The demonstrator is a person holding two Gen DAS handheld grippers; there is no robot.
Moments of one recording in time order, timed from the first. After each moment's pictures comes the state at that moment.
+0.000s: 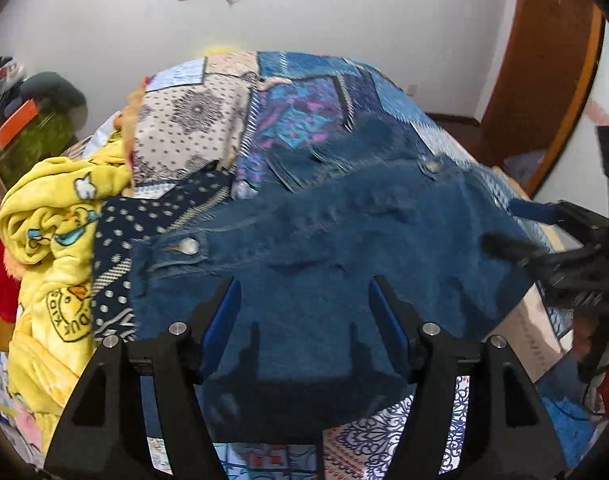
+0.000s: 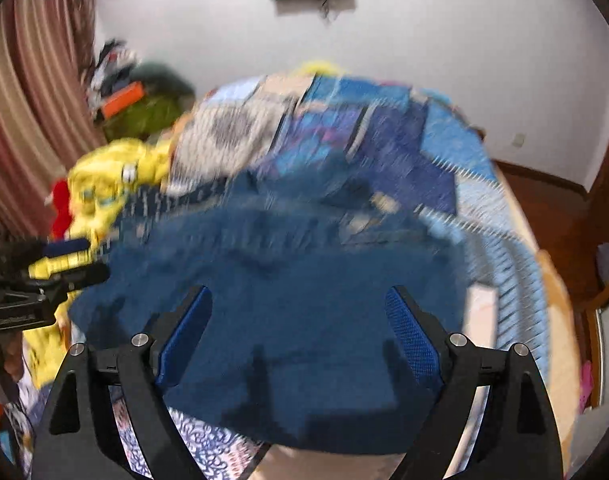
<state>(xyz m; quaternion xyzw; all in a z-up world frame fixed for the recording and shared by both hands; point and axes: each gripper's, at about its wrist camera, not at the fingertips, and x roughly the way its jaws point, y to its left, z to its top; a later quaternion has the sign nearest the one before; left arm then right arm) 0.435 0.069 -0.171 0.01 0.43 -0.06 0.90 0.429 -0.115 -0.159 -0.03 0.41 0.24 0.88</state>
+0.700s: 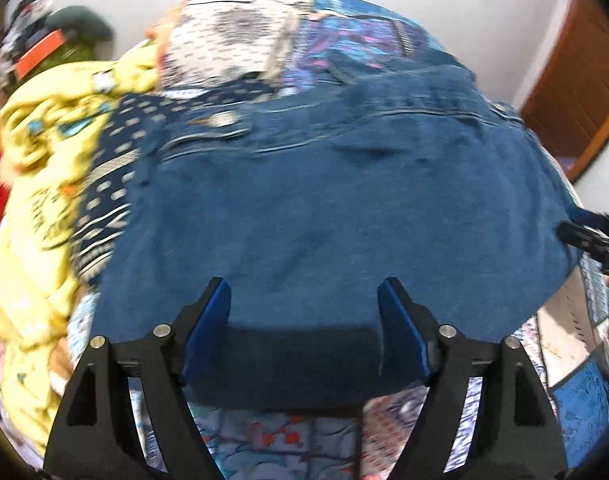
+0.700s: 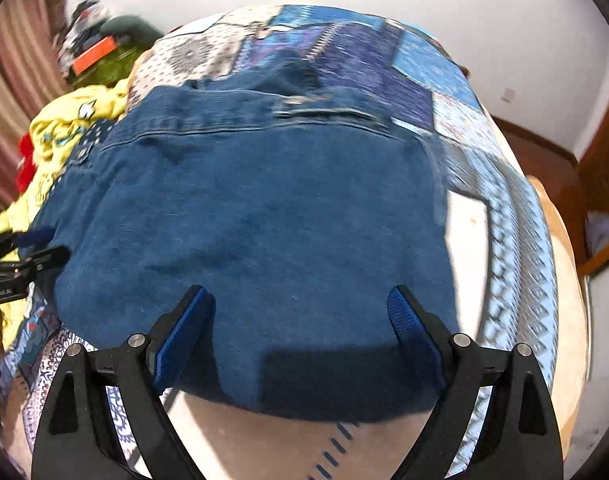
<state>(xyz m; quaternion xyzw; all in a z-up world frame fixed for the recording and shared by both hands) 0.413 0.115 -0.247 -0.05 0.49 0.02 0.87 0.434 -0.174 -0.206 -0.03 0.47 0.19 0.86</state>
